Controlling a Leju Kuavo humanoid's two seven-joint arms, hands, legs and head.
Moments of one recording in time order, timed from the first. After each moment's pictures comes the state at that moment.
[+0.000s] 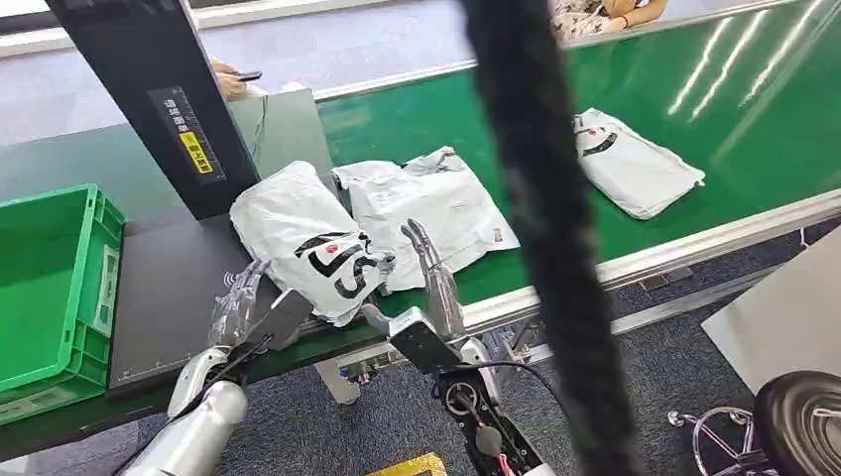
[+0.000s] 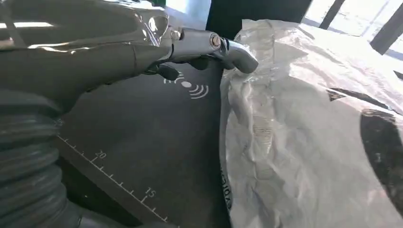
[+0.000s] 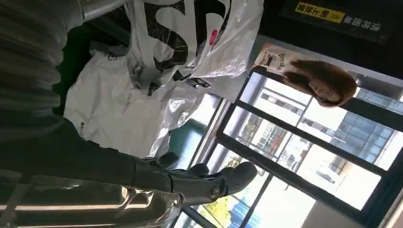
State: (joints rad) left arm -0.80 -0.31 -0.25 -0.31 -0.89 0.30 -0.20; right arm -0.08 0.17 0.20 -1.44 0.49 -0.35 -0.51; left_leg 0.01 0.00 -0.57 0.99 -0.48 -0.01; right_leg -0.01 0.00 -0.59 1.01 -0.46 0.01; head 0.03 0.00
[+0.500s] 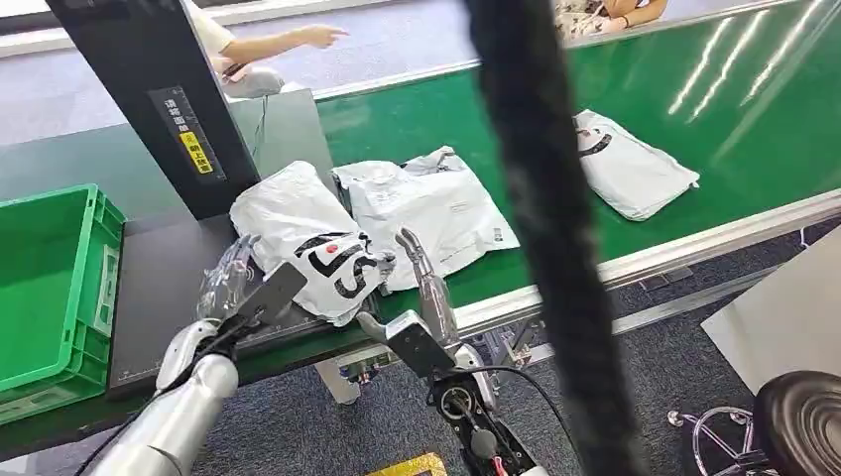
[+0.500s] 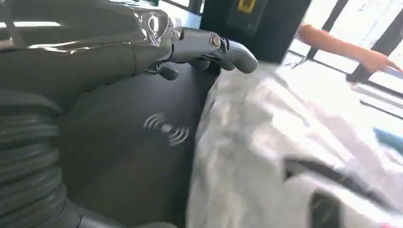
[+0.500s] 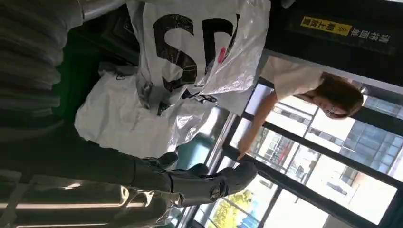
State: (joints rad) left arm -0.91 -0.32 -0.20 -0.33 -0.93 0.26 -0.16; right arm -0.08 0.18 0.20 -1.38 0.45 -0.33 -0.53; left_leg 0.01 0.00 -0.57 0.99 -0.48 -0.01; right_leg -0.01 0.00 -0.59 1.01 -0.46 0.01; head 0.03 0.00
